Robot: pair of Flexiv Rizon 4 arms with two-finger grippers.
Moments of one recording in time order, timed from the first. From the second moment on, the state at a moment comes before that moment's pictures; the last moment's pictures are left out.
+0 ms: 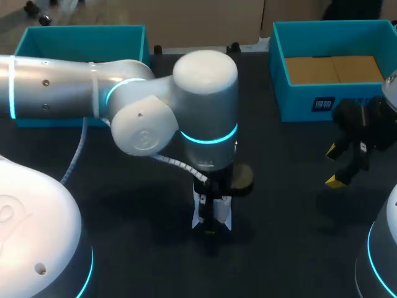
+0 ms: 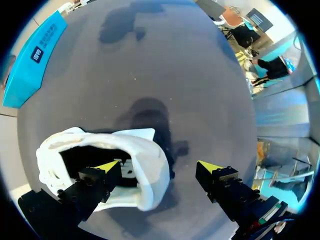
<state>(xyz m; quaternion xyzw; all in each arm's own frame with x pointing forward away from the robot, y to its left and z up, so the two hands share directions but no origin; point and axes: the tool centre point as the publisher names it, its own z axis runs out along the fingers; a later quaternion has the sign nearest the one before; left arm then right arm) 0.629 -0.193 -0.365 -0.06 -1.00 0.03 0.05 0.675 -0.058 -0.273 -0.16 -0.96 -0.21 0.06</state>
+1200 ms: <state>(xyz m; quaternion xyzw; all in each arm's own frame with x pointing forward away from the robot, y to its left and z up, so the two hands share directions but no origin) 0.634 -0.197 -0.387 -0.04 -1.00 0.01 0.05 0.675 -0.058 -0.273 -0.16 -0.96 -0.21 0.06</state>
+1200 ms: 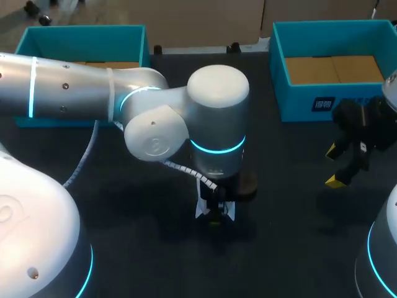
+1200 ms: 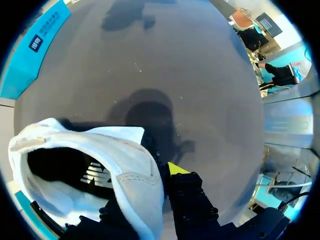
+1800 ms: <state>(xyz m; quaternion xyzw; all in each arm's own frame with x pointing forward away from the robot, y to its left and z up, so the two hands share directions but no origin) 0.709 -0.177 -0.309 -0.02 -1.00 0.03 0.02 0.675 -0.058 -0.273 -0.16 -0.96 -0.21 0.06</state>
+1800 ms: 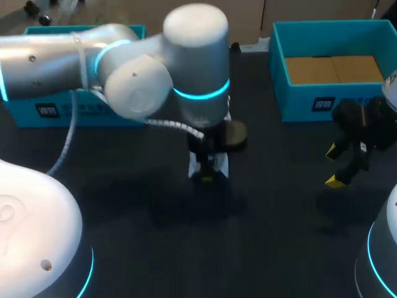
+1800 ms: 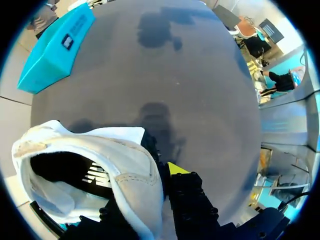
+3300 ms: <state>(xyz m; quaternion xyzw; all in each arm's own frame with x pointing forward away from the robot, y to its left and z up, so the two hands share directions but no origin) 0.878 -0.063 -0.134 -0.06 -1.00 0.05 0.05 0.675 -0.058 -0.273 -0.16 -0.96 -0.21 0.06</state>
